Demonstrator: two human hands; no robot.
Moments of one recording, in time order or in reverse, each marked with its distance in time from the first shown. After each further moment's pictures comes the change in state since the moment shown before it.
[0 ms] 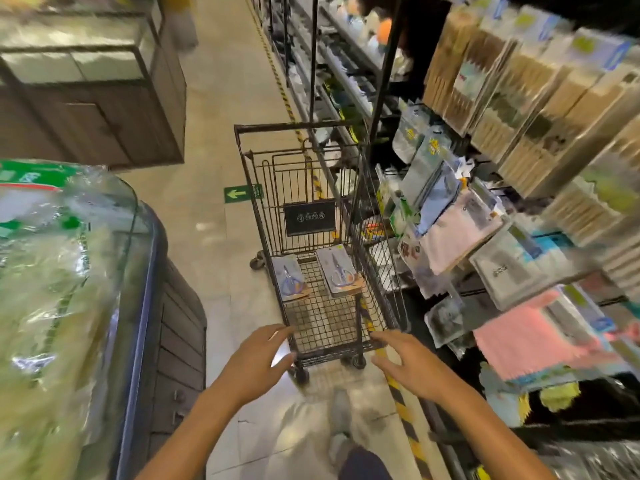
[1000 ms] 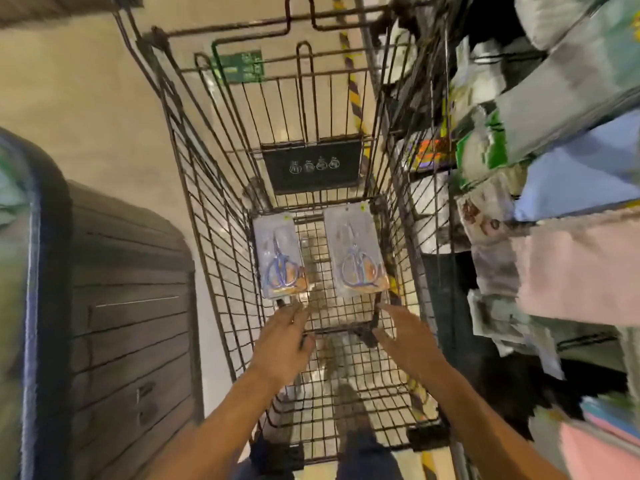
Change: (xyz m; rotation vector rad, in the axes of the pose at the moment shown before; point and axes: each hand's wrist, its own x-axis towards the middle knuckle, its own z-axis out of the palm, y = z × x) left_hand 0.353 -0.078 0.115 -0.044 -0.273 -0.323; right_hand 0.384 0.139 0.012 0.082 -0.243 0.246
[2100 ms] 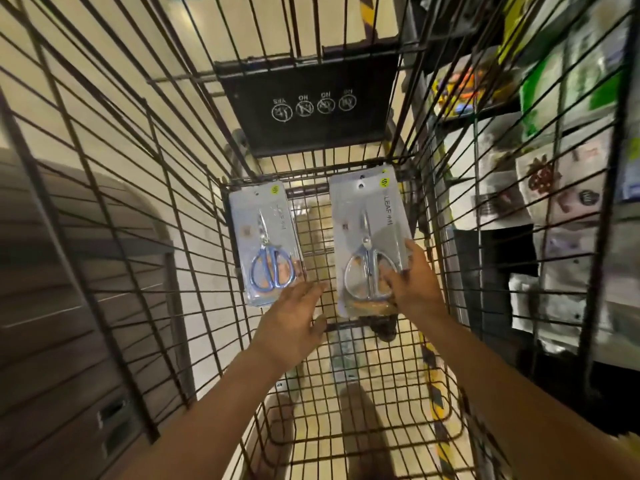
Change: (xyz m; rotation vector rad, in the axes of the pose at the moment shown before) left_hand 0.137 -0.046 0.051 -0.124 -0.069 0.052; right_hand 0.195 0.022 0.061 0.723 0.189 0.141
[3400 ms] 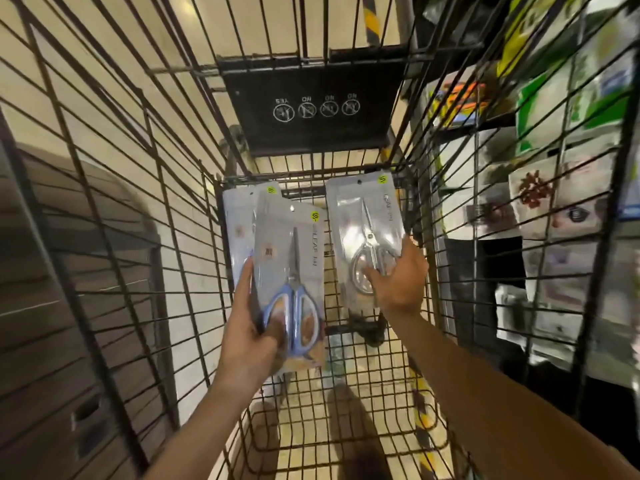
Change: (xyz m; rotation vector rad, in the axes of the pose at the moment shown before) left_hand -0.033 0.005 -0.016 -1.063 0.389 -0.247; right_hand 0.030 0.003 0.029 -0.337 0.325 -0.102
